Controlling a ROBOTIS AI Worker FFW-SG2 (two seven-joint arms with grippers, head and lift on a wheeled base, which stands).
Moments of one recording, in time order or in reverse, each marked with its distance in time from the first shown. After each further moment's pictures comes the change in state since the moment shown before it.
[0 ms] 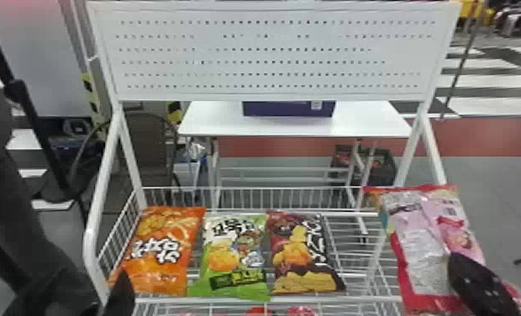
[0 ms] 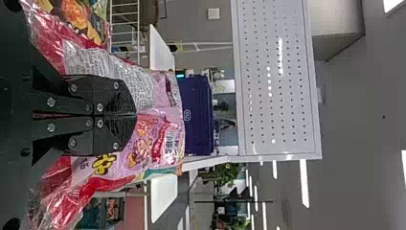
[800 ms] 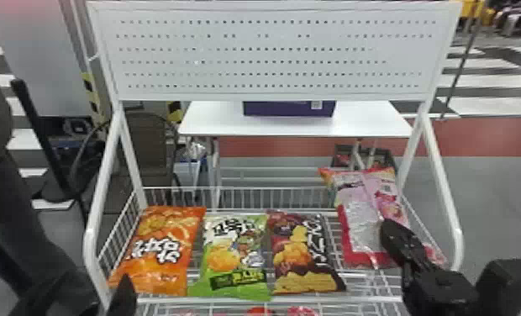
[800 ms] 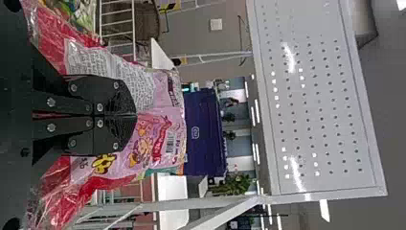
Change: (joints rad) left arm 0.003 -0.016 -0.006 0.000 -0.015 0.018 0.000; right arm -0.403 0.094 0.197 0.237 0.008 0.134 0.024
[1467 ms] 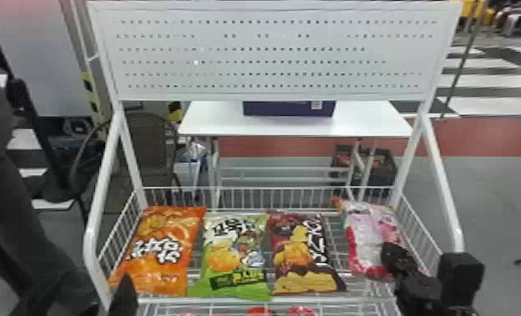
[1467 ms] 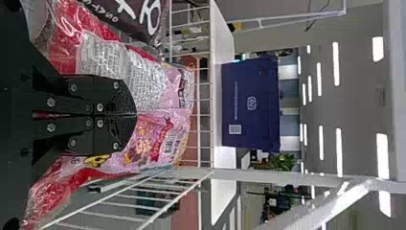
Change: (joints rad) left arm -0.006 -0.001 -0.001 0.005 0.000 0.004 0.000; right arm -0.215 0.049 0.030 0.373 0.046 0.069 -0.003
